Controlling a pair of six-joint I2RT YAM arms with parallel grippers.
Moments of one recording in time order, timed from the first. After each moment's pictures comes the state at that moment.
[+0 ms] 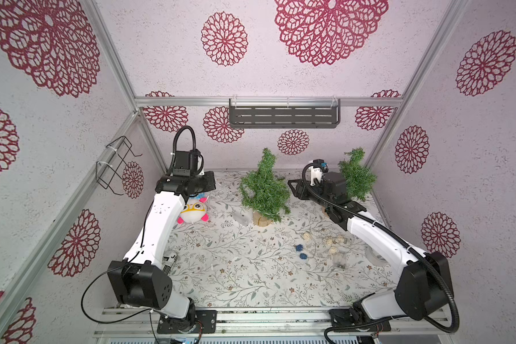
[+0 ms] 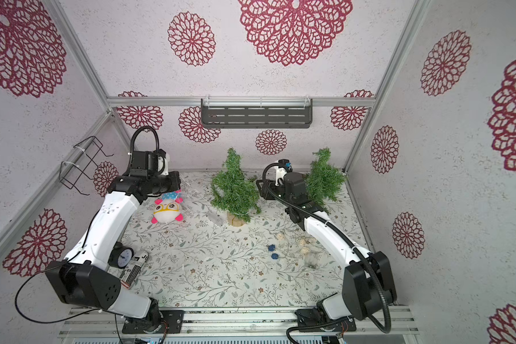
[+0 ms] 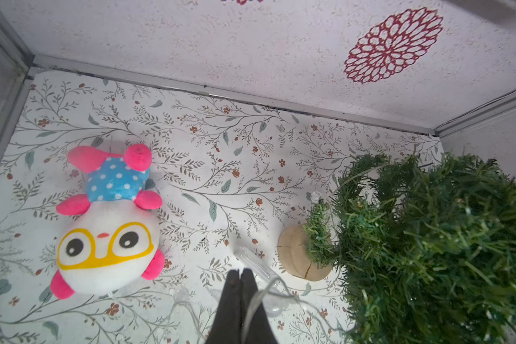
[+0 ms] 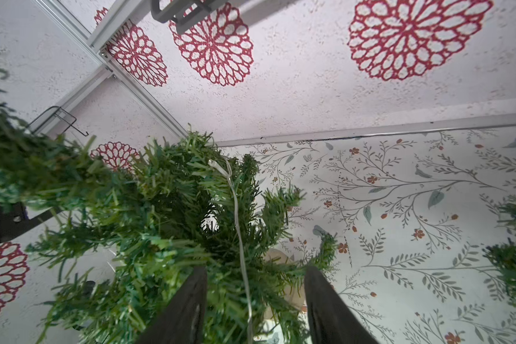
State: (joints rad) left arm -0.12 1.56 1.61 -0.79 0.11 -0.25; right arm 0.44 1.46 1.15 0.00 -0.22 0.49
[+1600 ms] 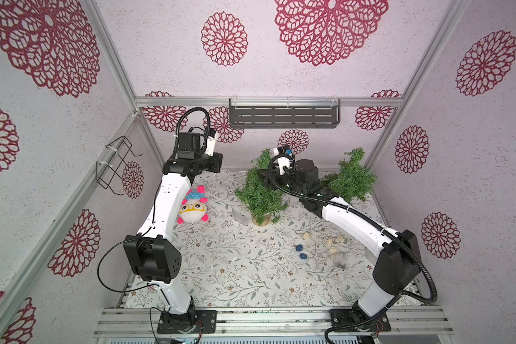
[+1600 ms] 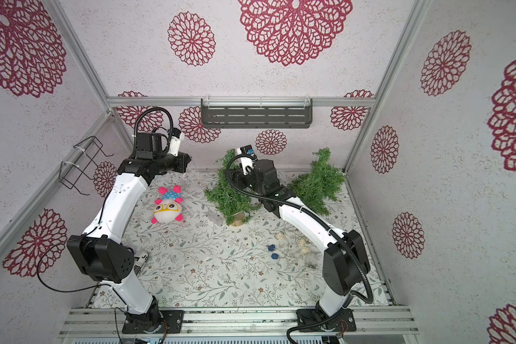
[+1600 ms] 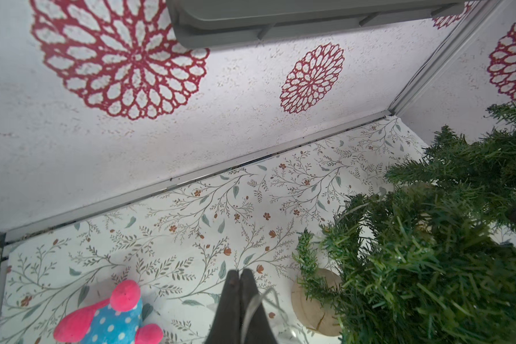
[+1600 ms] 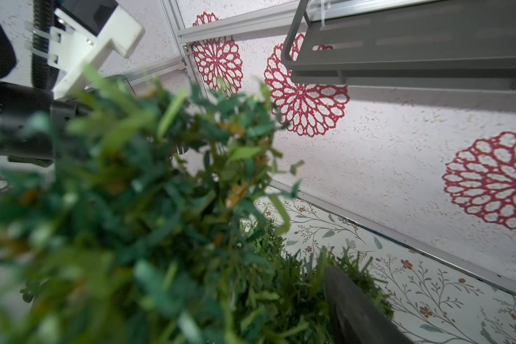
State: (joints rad) left arm -0.12 1.77 1.86 -0.62 0.29 0.12; right arm 0.64 1.68 1.47 0.07 -0.16 0.19
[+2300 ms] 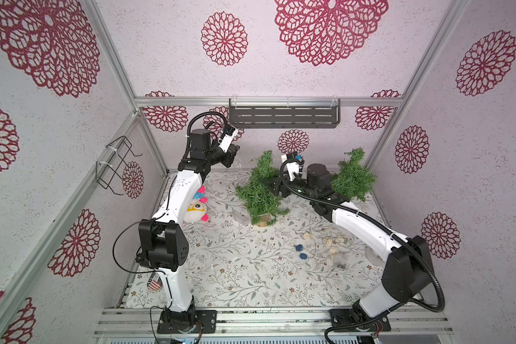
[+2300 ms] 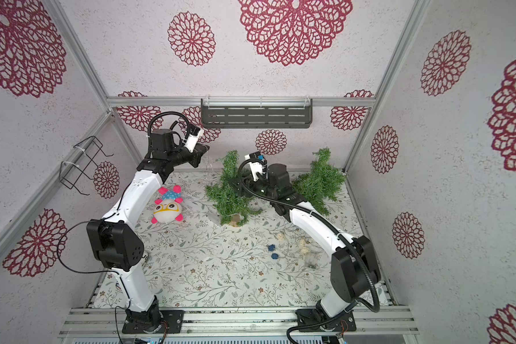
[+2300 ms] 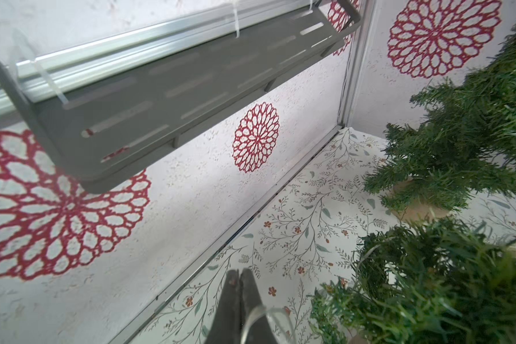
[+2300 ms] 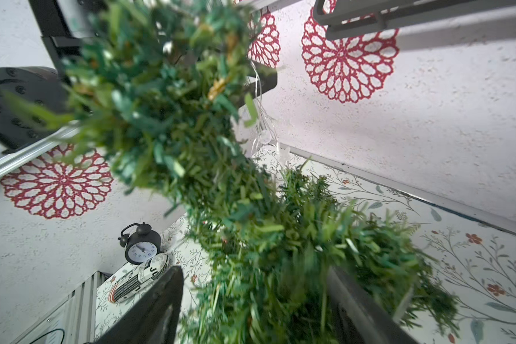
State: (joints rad) left arm -0.16 1.91 1.89 -0.28 0.52 0.35; right arm 0.52 1.53 1.28 0.10 -0.49 0.31
